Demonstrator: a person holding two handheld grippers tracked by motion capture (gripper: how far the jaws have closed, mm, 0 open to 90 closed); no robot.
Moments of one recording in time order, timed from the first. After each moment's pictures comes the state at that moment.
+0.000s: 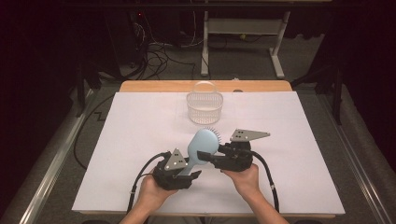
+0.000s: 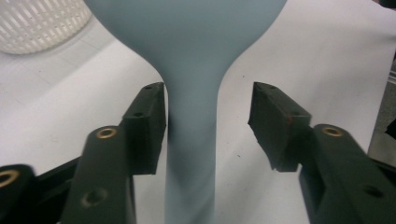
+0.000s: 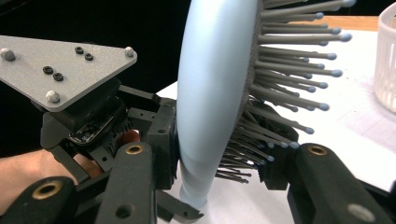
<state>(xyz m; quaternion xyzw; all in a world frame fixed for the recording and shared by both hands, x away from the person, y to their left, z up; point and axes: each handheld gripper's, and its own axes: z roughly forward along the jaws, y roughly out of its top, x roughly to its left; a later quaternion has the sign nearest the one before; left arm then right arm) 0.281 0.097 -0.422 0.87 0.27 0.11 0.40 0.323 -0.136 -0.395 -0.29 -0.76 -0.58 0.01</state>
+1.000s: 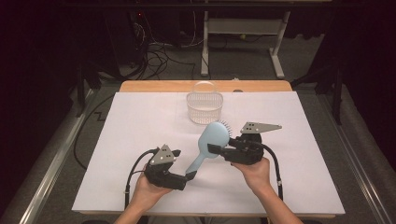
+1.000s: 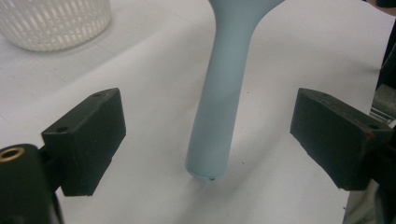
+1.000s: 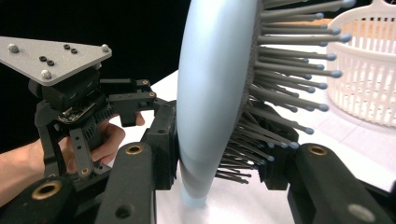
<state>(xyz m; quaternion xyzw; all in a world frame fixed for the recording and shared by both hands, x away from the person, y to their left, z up) 0.287 0.122 -0.421 0.83 0.30 0.10 0.45 0.333 -0.160 -0.379 -0.31 -0.77 -0.56 -0.01</state>
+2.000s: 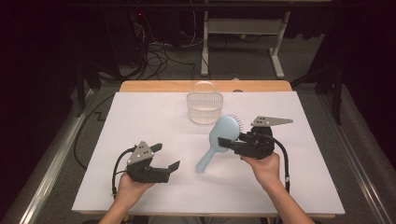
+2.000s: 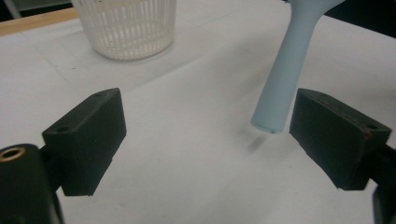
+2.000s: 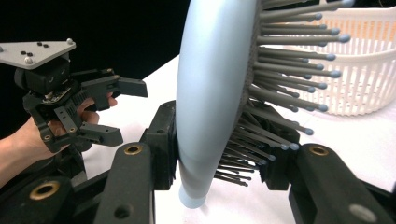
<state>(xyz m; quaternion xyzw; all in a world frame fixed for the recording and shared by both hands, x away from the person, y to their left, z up) 0.288 0.168 -0.425 0.79 0.35 0.15 0.49 0.342 -0.183 -0.367 -0.35 -0.77 -0.54 -0.03</state>
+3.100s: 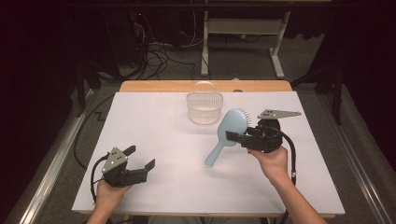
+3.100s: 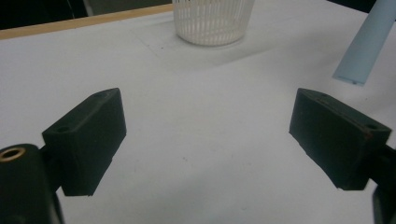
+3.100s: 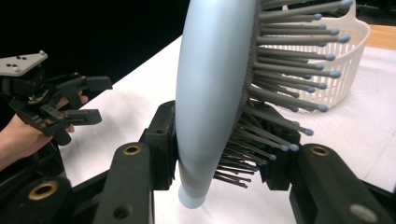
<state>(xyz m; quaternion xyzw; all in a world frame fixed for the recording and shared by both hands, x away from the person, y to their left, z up) 0.278 0.227 -0.450 0.74 0.41 0.21 0.48 0.350 -0.198 -0.351 -0.37 -0.77 -0.52 -0.05</state>
